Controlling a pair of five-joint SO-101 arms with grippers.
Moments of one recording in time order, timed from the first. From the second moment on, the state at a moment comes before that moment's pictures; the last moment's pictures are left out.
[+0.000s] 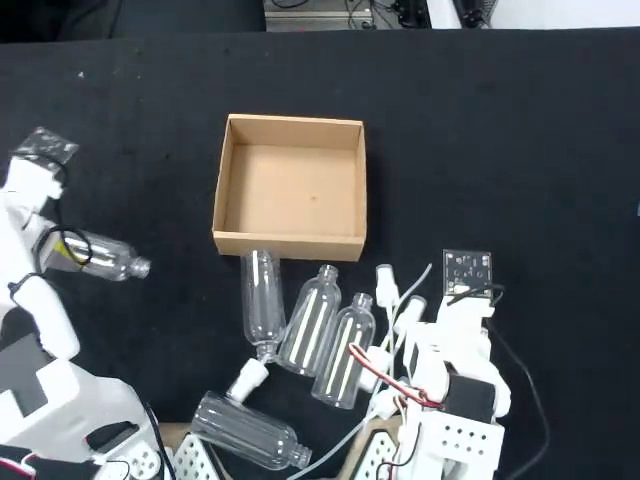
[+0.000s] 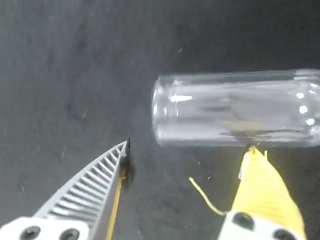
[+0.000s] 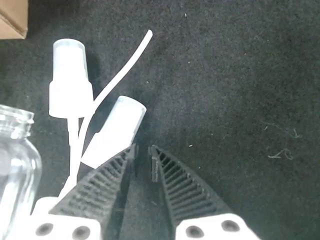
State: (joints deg) left arm -40.8 0.0 16.3 56.9 -62.5; right arm 14.4 -103.1 96.7 74.5 7.2
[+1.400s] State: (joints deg) left arm -22.6 20.7 -1.9 70.8 -61.8; right arm 14.4 -103.1 96.7 74.5 7.2
